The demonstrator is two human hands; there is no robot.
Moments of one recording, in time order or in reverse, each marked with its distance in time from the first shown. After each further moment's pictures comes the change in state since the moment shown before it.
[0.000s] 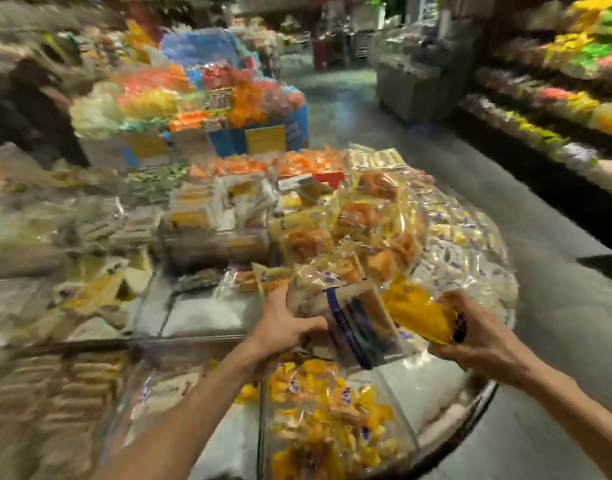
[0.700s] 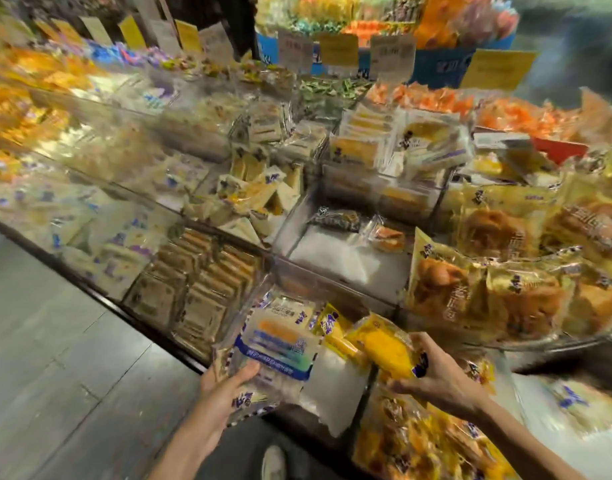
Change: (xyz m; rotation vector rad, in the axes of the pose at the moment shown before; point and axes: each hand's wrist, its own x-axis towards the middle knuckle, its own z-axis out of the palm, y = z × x) left_hand -0.206 -0.181 -0.117 -0.613 0.847 -0.633; right_hand 0.086 -0.095 0.237 0.062 -0.722 -0.095
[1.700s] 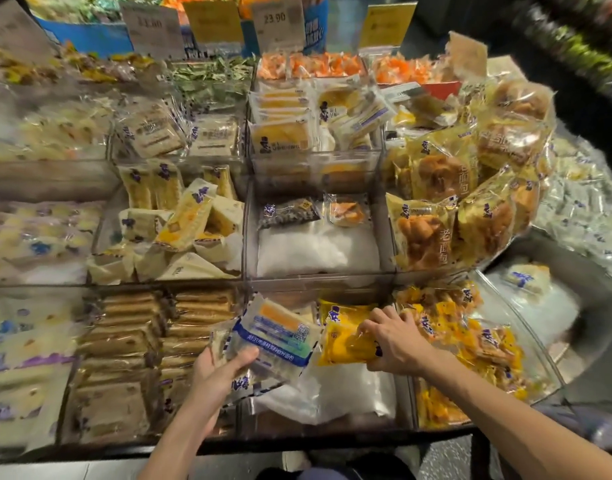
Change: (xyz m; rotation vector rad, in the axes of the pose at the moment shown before) left_hand 0.153 0.082 -0.042 0.377 -0.465 -0.080; right_hand 0.066 -0.067 0.108 -0.727 0.147 0.185
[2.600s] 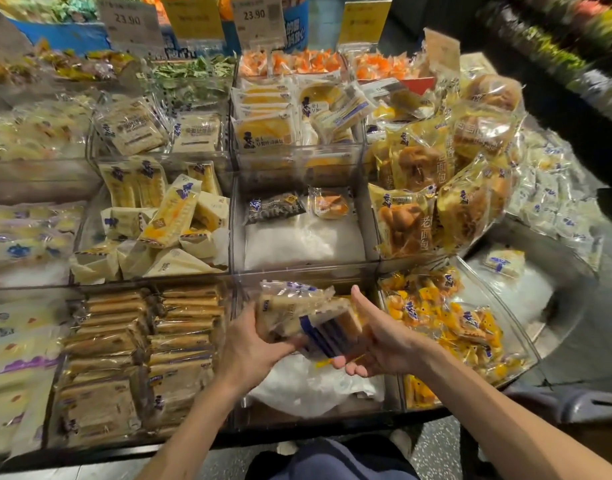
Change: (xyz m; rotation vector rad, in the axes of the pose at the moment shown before) left_hand -0.025 0.038 0.055 0.502 -0.075 0.588; right_hand -0.042 -0.032 -0.044 1.786 -0.521 0.370
